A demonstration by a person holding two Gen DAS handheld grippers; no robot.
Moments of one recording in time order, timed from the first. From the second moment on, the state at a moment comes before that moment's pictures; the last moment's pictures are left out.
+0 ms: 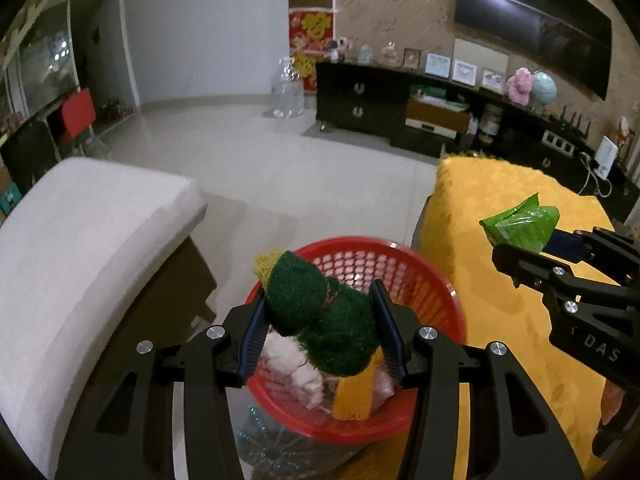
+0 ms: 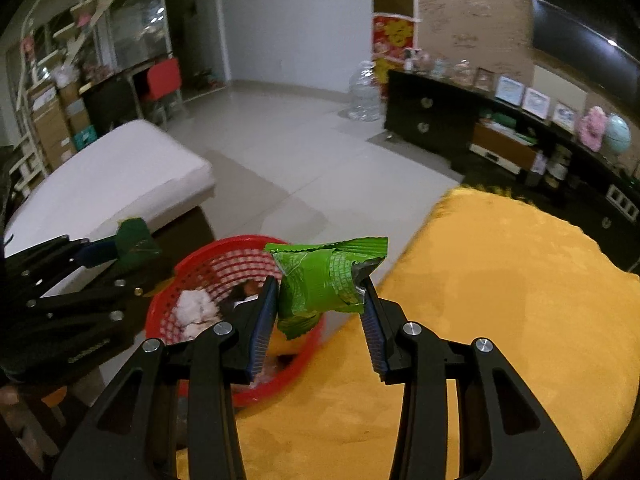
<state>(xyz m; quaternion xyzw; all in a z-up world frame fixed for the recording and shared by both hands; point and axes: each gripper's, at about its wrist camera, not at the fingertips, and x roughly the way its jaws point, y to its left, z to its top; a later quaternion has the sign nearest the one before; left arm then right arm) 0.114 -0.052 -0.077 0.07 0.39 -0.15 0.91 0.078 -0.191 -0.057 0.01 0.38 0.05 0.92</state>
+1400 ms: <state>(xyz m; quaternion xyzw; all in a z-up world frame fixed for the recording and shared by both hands) 0.074 -0.022 -0.009 0.05 0.30 -0.13 0.94 0.038 -0.199 -0.005 0.08 0.29 0.02 0.95</state>
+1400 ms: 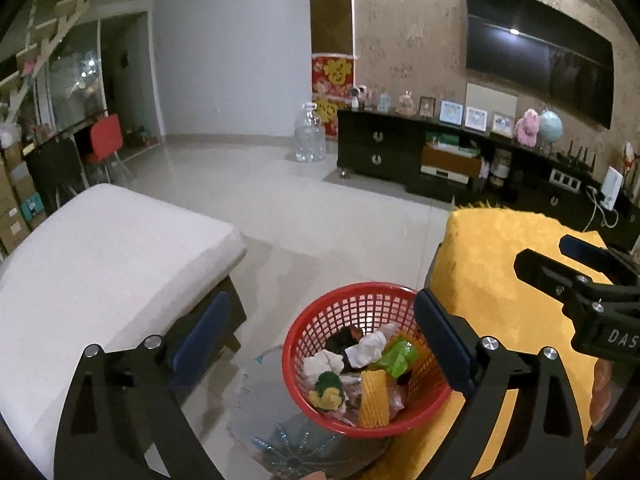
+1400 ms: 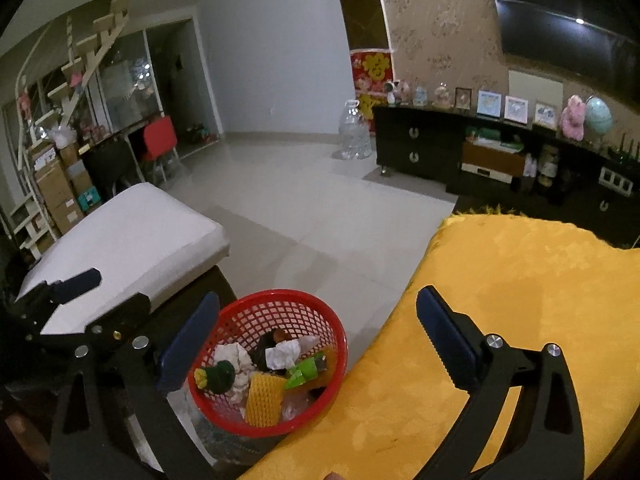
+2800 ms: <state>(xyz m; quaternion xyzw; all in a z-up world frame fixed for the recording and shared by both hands) 0.027 -0.022 0.007 0.06 0.26 -0.13 0.95 -0.023 -0.199 -0.002 0.09 0.27 0.00 0.96</state>
